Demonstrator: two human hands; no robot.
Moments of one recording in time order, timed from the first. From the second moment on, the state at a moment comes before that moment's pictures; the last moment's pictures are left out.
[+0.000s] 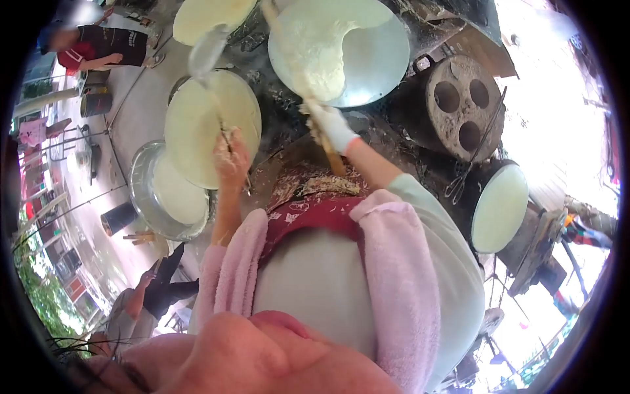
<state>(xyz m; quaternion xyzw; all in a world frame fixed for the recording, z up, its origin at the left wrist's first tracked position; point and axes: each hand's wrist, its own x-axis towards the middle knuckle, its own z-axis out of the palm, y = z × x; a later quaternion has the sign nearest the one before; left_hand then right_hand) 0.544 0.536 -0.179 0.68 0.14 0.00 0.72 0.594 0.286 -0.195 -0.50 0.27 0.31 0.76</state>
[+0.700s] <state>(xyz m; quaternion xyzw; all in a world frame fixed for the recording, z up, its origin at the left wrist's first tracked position) 0.466 0.568 -0.110 0.73 0.23 -0.03 0.64 0.542 0.205 -0.239 -0.91 0.26 0.07 0.32</state>
